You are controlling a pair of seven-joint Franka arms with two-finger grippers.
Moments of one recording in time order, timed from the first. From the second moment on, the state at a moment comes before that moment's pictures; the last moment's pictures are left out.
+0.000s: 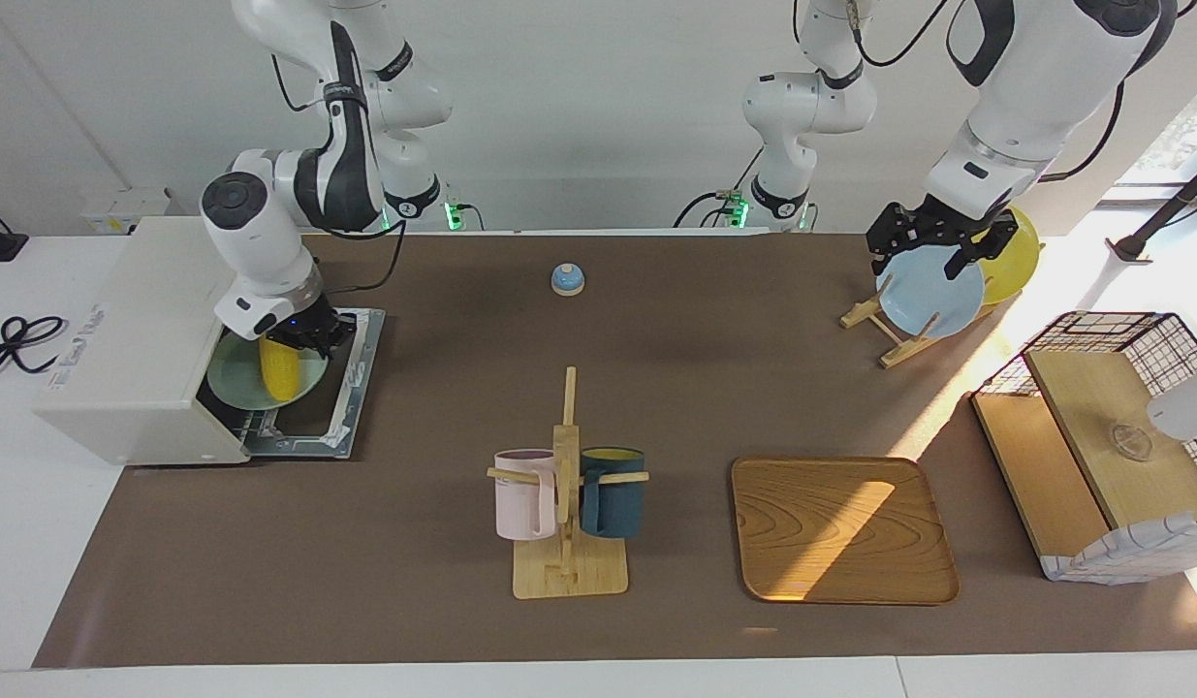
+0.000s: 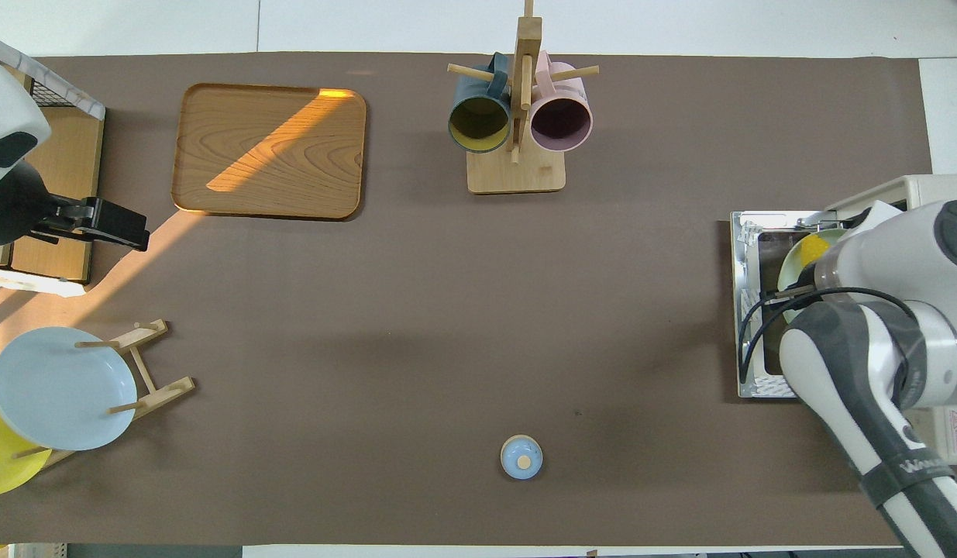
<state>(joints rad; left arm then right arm) -0.15 0.02 0.00 -1.55 -0.01 1.53 0.02 0.16 -0.02 -0.15 -2.22 -0.12 2.12 -0.08</state>
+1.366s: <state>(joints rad) -0.15 0.02 0.00 -1.55 -0.01 1.54 0.02 0.73 0.47 -0.14 -1.60 0.11 2.08 0.84</state>
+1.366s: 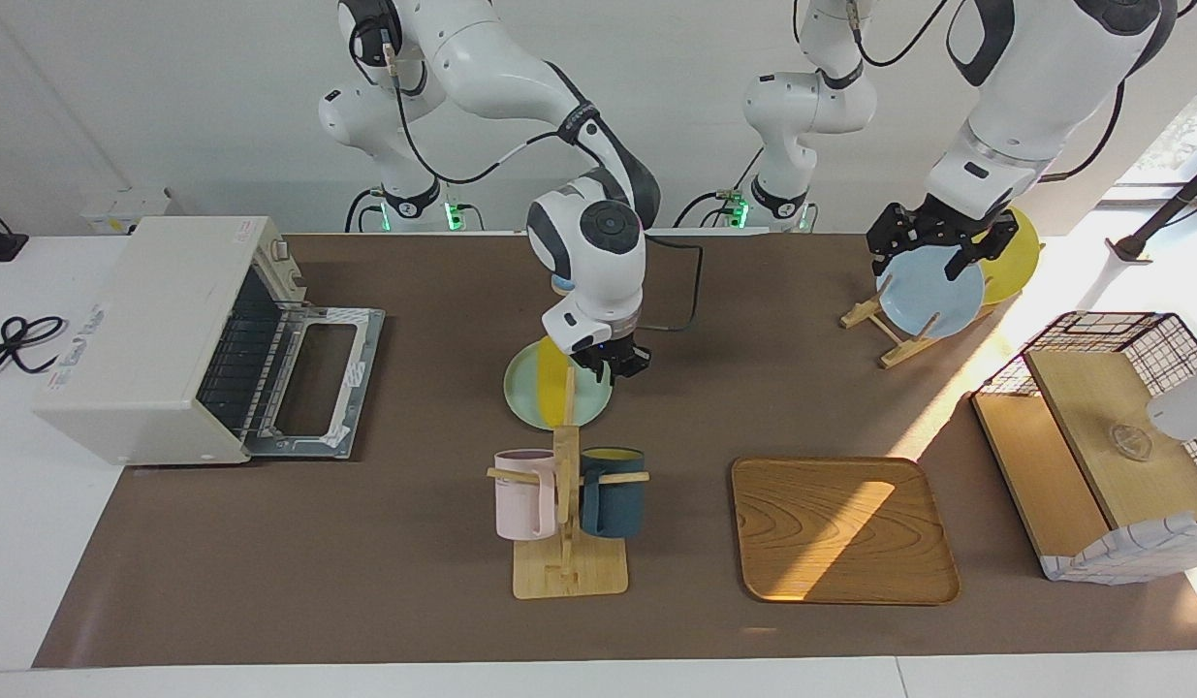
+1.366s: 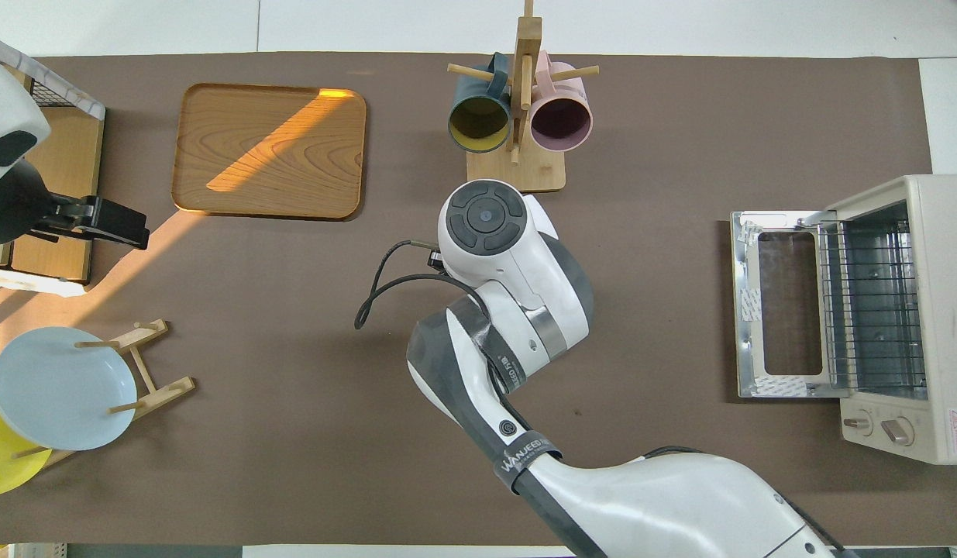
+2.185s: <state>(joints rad) -0.32 0.02 -0.03 -1.68 -0.04 1.69 -0.18 0.50 0.30 -0.16 -1.78 -0.07 1.87 0.55</state>
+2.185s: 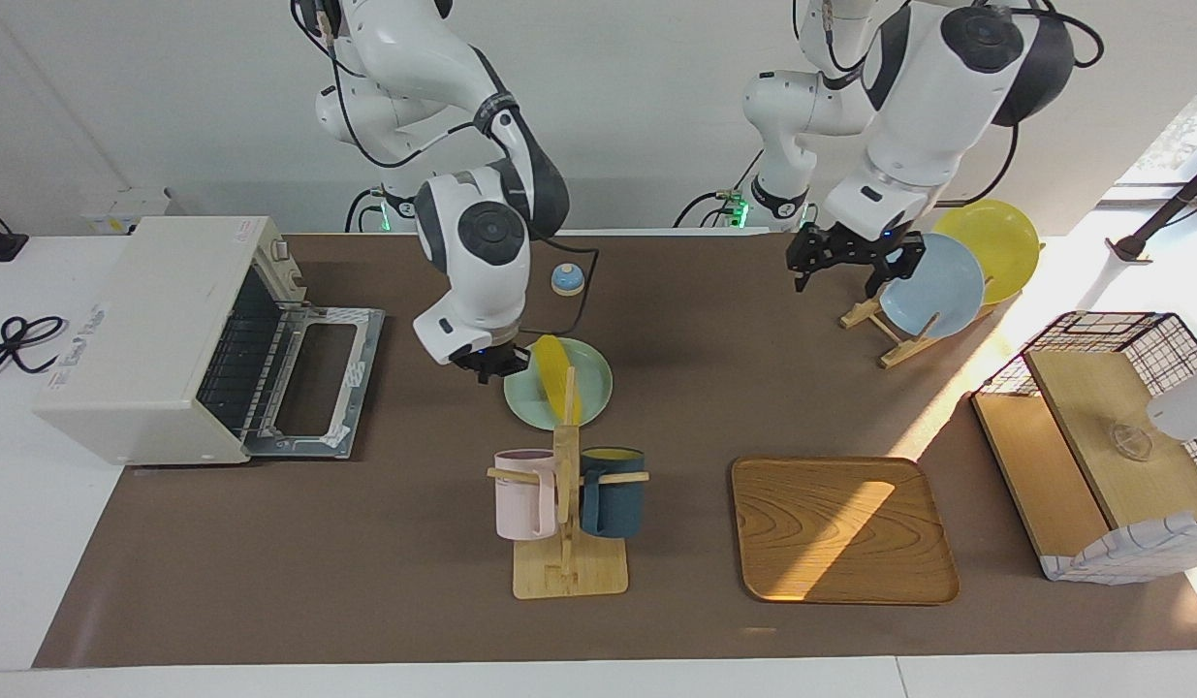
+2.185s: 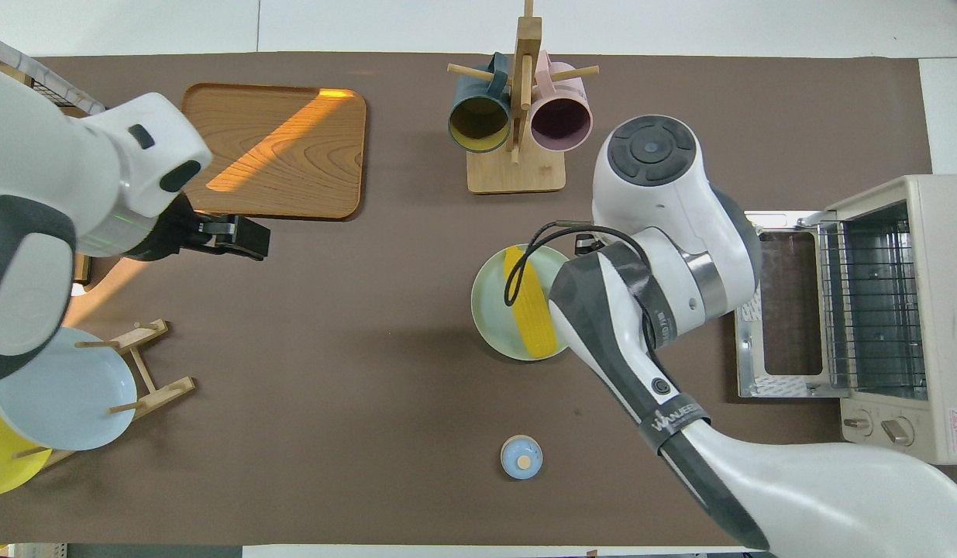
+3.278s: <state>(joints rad) -0.82 0.49 -0.03 -1.68 -0.07 2.35 -0.83 0.27 0.22 -0.16 -2.10 -0.19 2.07 0.38</state>
